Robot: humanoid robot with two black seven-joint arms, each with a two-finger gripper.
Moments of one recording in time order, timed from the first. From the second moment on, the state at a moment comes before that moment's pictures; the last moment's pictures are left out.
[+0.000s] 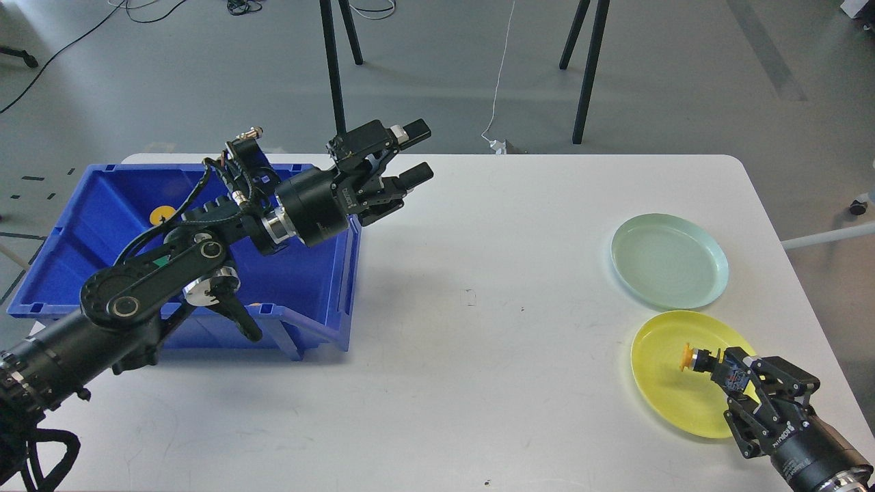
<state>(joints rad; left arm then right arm) -0.72 0.35 -0.62 -1.08 0.82 -0.49 -0.49 -0.41 -0.69 1.06 1.48 -0.58 0.09 0.49</state>
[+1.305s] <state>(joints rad) -0.77 0.97 -0.75 -1.09 1.36 -0.49 -0.49 -0.13 -0.65 1.18 1.57 -0.38 0.35 0.49</state>
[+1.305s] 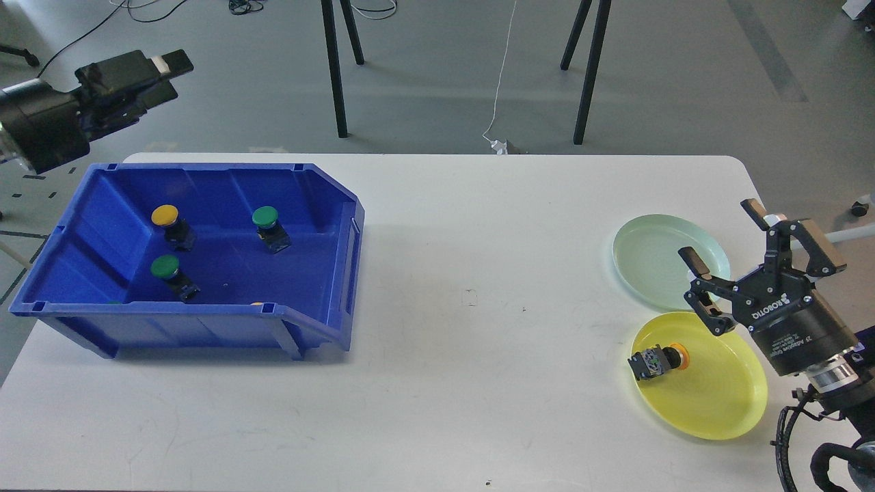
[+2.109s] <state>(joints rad) -0.79 0.92 -0.51 -1.08 2.10 -0.49 -0.49 -0.09 -0.65 1.18 1.54 -0.29 0.35 0.49</state>
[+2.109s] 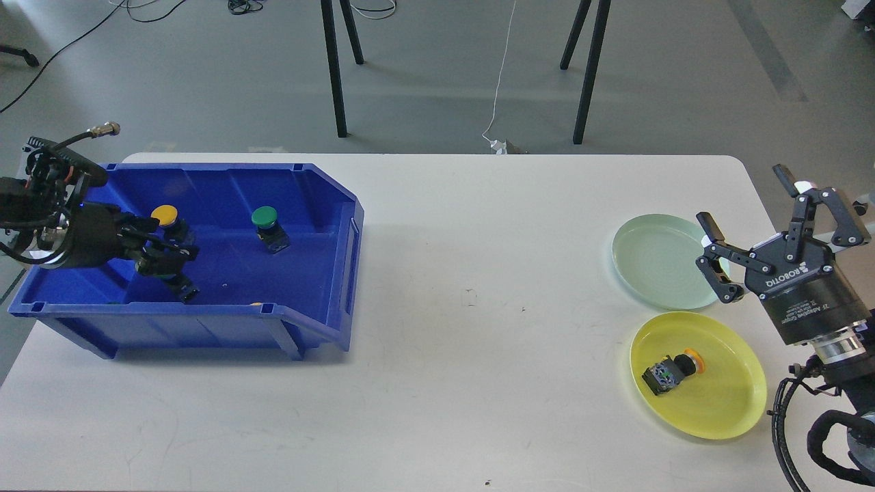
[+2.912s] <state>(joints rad) -0.78 0.86 -0.49 -0.96 2.10 -0.49 -0.49 -0.09 -0.65 1.17 1.54 -0.29 0.35 0.49</state>
